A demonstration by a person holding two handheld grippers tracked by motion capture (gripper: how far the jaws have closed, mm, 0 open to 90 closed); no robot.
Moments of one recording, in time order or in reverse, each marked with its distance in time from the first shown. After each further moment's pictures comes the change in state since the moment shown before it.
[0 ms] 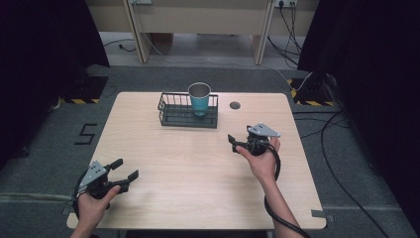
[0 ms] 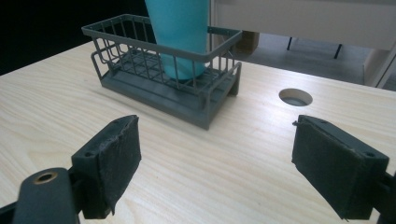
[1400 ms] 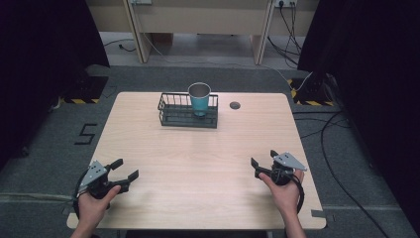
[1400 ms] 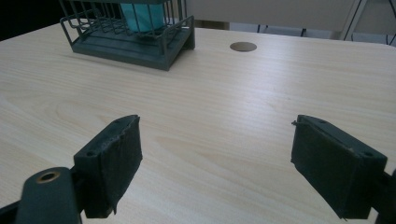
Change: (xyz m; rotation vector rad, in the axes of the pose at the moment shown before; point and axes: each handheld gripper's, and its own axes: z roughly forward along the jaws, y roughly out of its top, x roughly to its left) left arm 0.000 -0.001 0.001 0.004 0.007 -0.002; right arm -0.019 -0.073 -0.076 -0.007 -0.109 0.050
